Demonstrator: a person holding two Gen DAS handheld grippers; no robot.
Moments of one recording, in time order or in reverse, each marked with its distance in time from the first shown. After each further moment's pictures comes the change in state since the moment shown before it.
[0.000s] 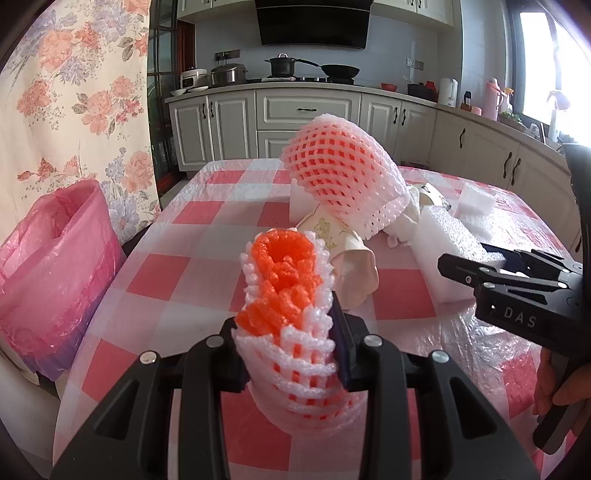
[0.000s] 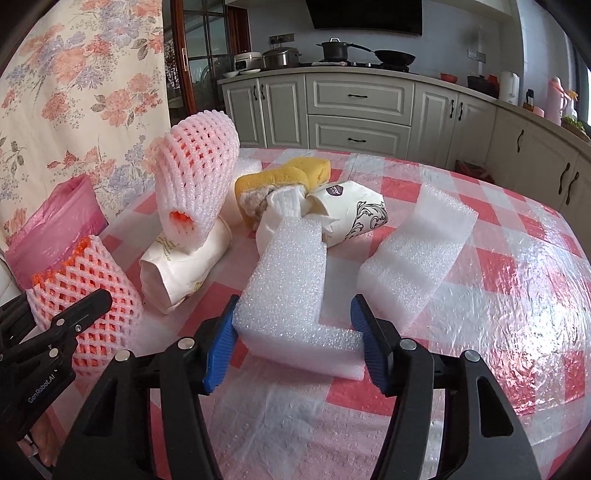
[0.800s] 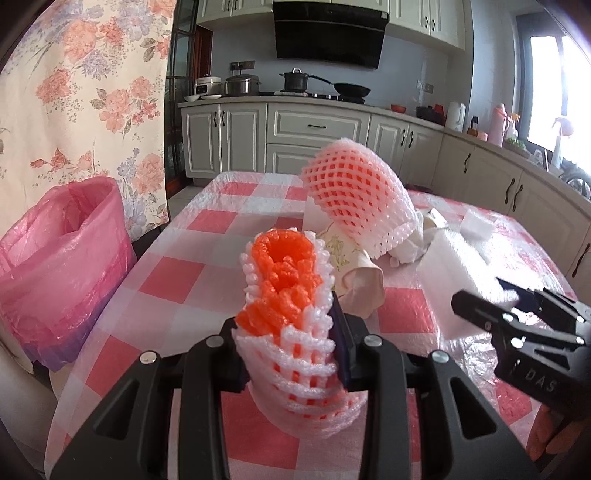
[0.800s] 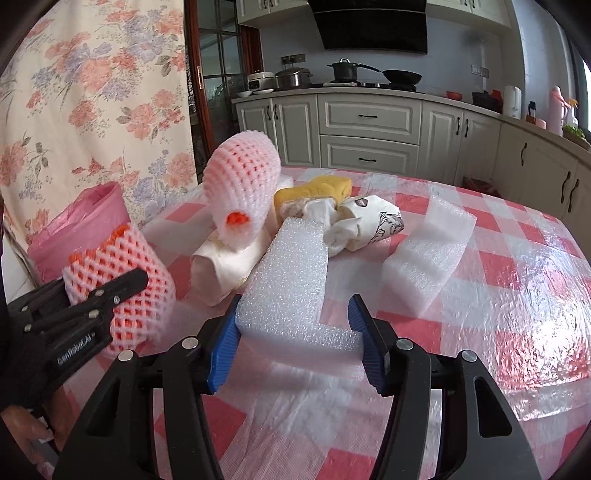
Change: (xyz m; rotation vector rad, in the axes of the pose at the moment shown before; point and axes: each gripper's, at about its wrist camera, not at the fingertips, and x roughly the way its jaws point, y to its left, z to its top) left arm -0.020 0.011 -0.004 -0.075 -0.073 0.001; right arm -0.035 0.023 -0.018 -0.014 -0.083 0.042
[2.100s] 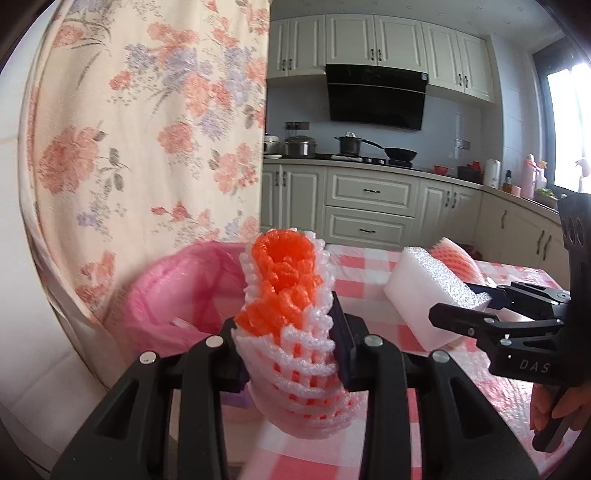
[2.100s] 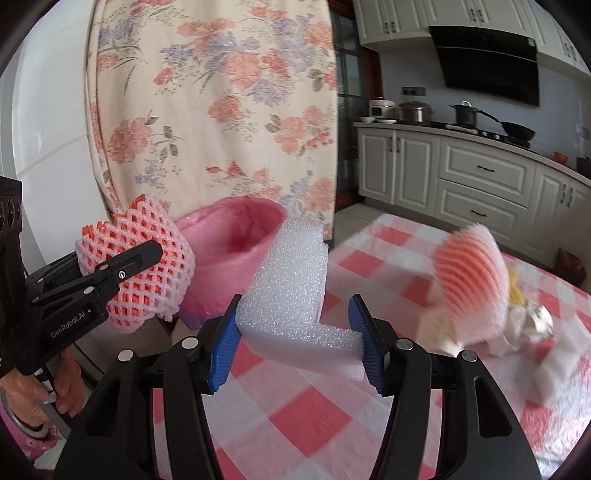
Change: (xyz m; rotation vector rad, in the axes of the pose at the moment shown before) left arm -0.143 0.154 0.014 -0.047 -0.237 0.178; right arm -0.028 0.165 0.050 -0.240 -0.087 0.375
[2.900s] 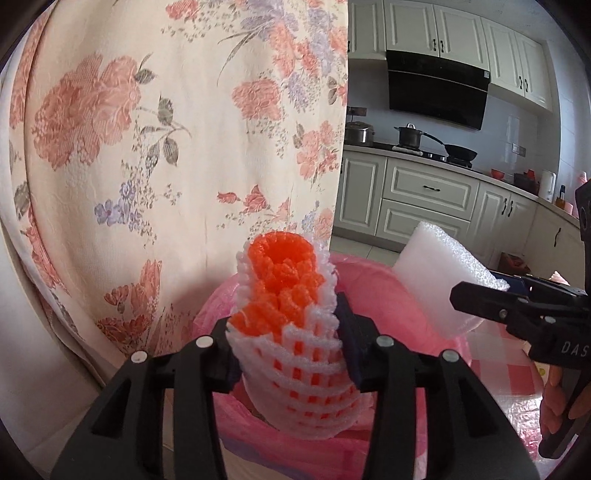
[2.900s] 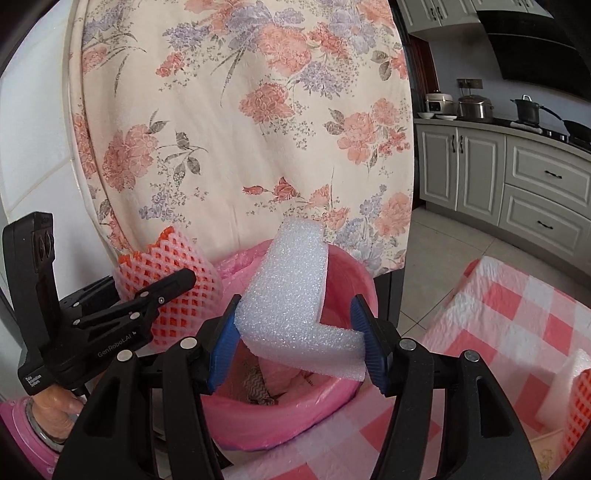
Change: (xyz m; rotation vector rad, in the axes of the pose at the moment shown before) left arm 0.113 0.125 0.032 -0.093 0.079 0.144; right arm 0.155 0.038 0.093 0.001 0.019 0.220
